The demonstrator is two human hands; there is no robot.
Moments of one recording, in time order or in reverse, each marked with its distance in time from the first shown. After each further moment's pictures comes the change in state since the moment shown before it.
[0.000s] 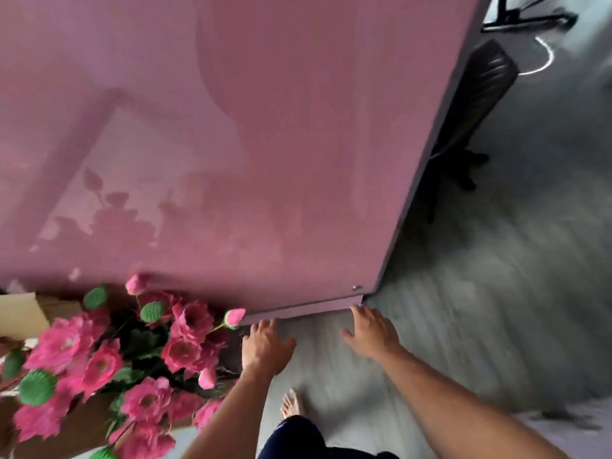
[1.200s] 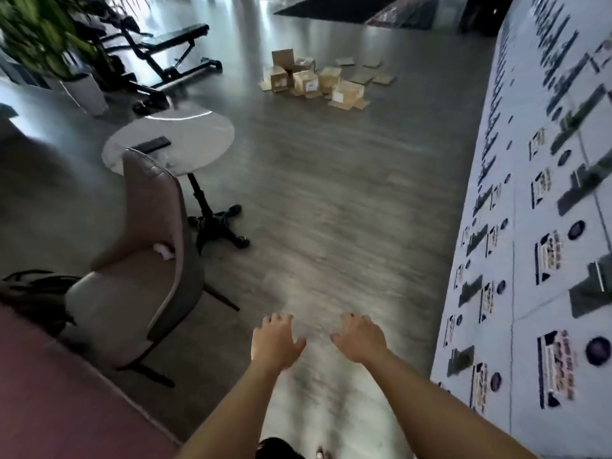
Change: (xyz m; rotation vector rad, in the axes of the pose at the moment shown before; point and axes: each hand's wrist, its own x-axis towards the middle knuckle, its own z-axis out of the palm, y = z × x) left_hand 0.234 0.719 -0.019 0.448 -0.086 1.041; right_hand 0.107 0.521 -0.242 0.407 0.212 0.900
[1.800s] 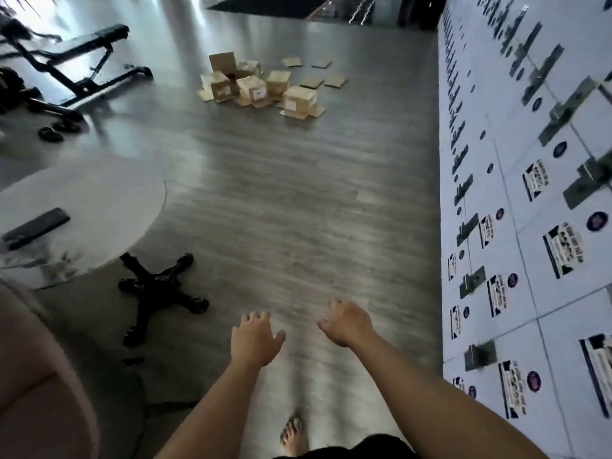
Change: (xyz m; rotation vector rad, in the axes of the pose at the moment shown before) left_hand 0.390 0.030 -0.125 0.028 -0.017 0.054; right_hand 0.340 0.001 -0.195 0.025 0.032 0.136
